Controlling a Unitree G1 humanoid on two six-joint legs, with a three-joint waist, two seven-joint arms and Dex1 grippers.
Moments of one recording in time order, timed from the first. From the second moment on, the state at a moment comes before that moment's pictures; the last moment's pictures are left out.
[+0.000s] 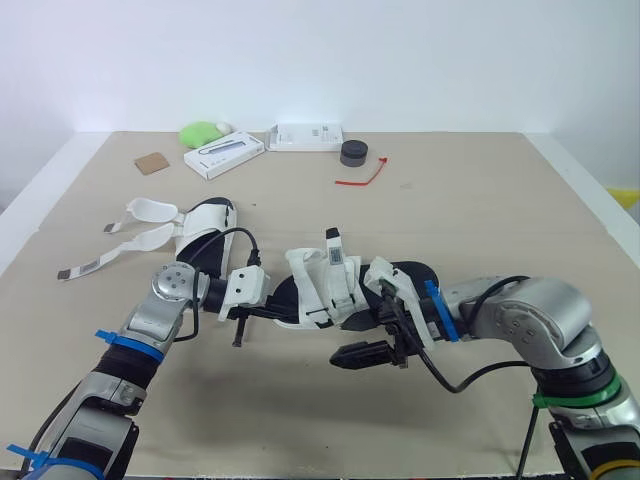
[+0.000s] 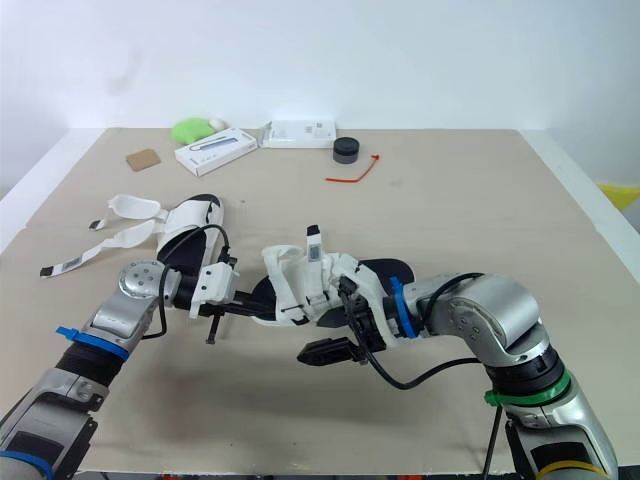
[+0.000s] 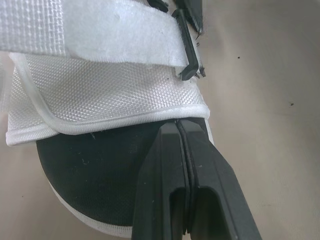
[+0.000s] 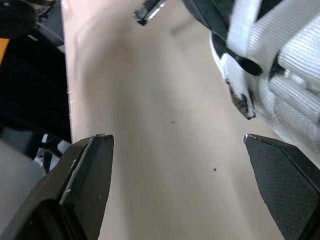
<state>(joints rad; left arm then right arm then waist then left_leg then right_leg) -0.55 0.52 -0.26 0.33 -0.18 -0.19 -1.38 -0.56 -0.69 0.20 -0.41 0.79 1.36 0.84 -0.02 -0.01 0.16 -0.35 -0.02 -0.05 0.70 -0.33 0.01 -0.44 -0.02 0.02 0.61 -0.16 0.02</state>
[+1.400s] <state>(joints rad) -0.55 0.53 -0.26 0.34 -0.17 -0.18 -1.38 -0.65 -0.62 0.26 -0.33 0.73 1.27 0.80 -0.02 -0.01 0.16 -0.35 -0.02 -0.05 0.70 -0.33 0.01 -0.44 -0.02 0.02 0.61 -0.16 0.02</state>
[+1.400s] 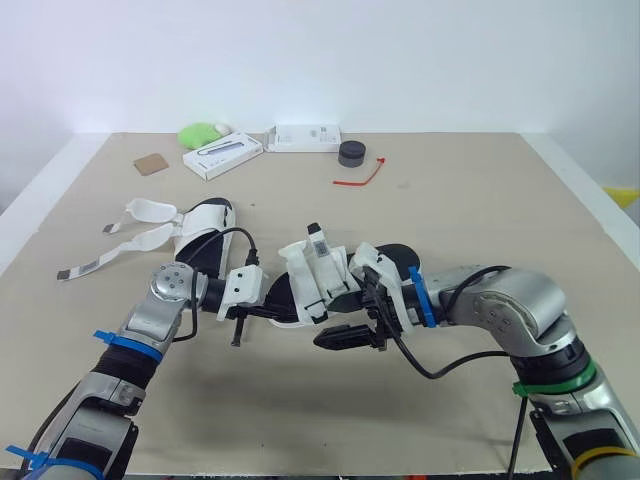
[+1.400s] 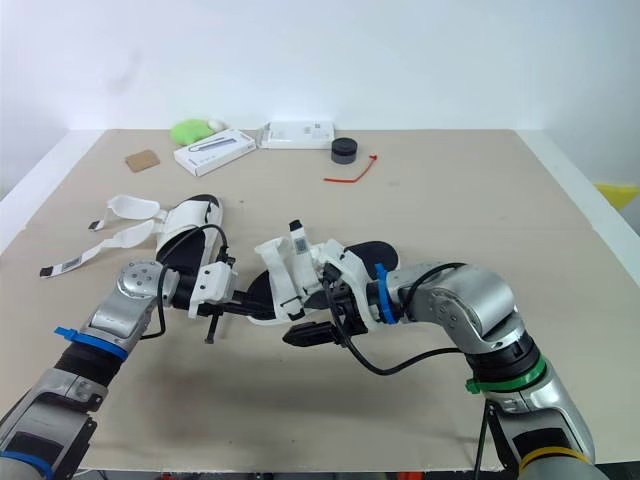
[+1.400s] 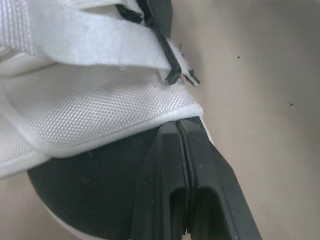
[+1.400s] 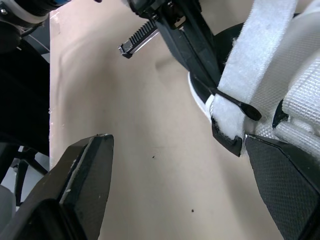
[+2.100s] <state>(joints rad) -0.54 0.53 -0.25 0.33 -0.17 -0.18 -1.38 -0.67 -0.57 0.29 -0.23 0.71 1.31 0.81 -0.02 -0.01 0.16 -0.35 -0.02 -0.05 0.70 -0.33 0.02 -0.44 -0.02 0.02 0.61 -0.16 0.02</state>
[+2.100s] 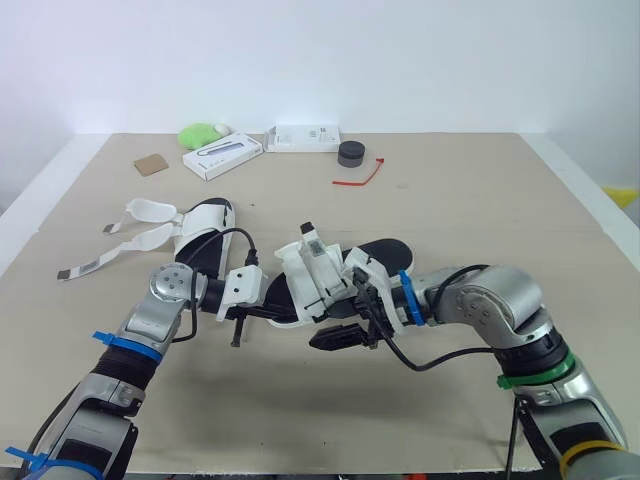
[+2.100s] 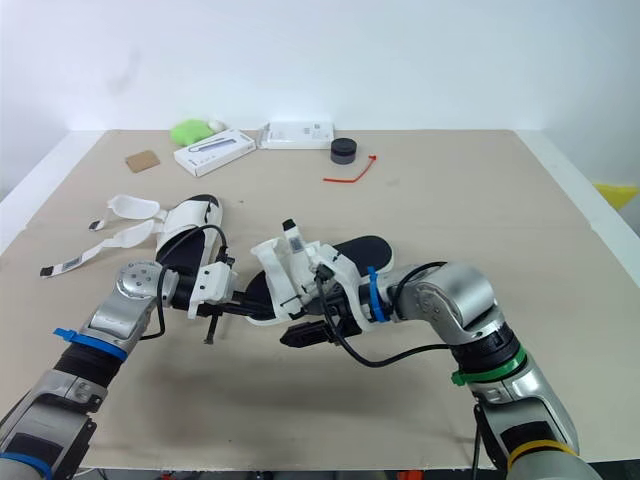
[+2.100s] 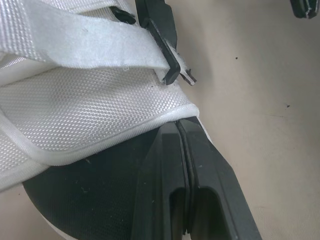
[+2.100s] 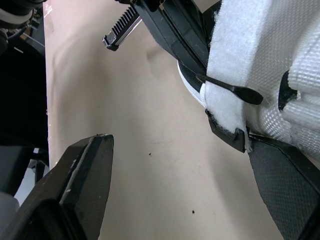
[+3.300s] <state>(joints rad) -0.55 0.52 -0.26 0.33 -0.17 -0.18 -1.40 -0.68 -0.83 0.34 -0.41 0.81 1.34 1.06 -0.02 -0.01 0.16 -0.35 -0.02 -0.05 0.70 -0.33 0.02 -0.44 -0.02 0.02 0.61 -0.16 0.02</state>
